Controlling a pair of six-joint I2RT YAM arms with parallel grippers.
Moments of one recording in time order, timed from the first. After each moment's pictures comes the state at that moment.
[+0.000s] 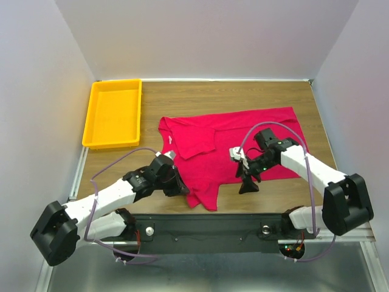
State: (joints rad) left arm -0.80 1.01 0.48 -0.34 0.18 -1.05; right arm 0.36 1.30 0.83 -0.91 -0.90 -1.02
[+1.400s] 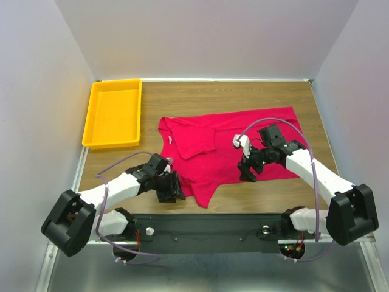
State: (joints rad) left arm -0.63 1.14 0.45 -0.42 0.36 -0.83; right arm 0.37 1.24 0.82 -0.67 -0.60 -0.64
